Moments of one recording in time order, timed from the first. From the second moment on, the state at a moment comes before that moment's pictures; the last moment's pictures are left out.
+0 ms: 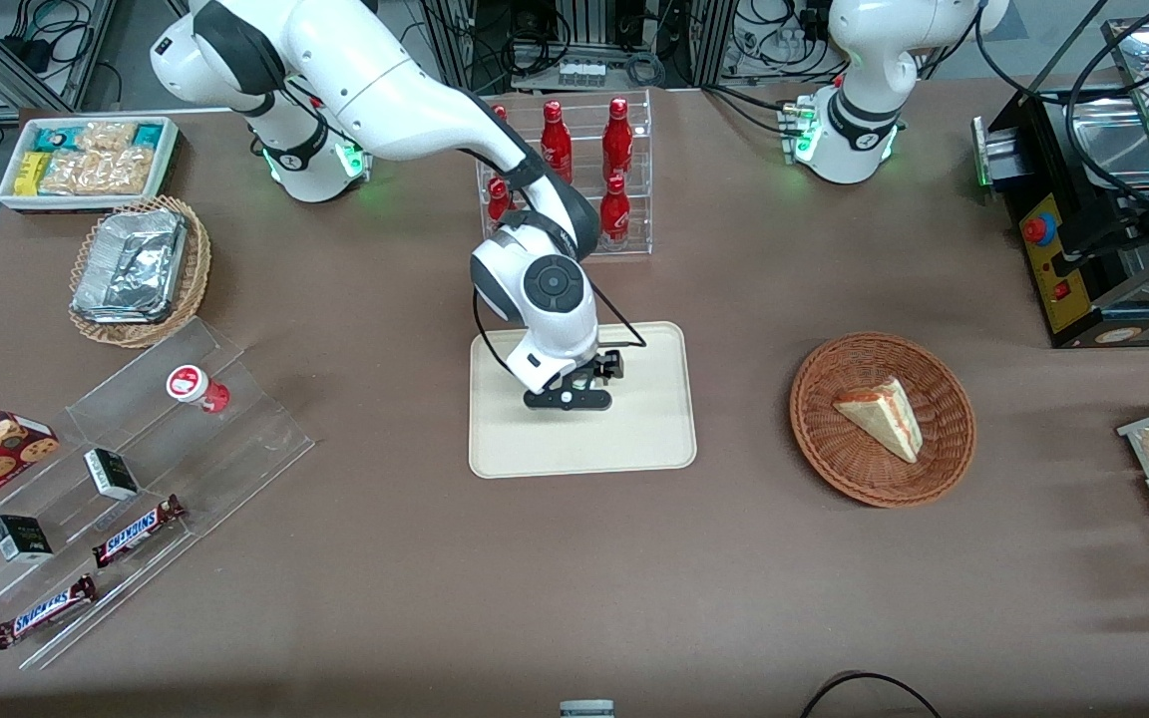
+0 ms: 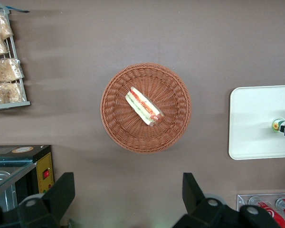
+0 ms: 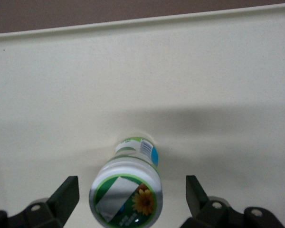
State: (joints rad) arm 0.83 0.73 -0.06 -1.52 0.10 2.27 0.79
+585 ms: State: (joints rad) arm 0.83 0.67 -0.07 -1.50 0.07 2.18 0.74
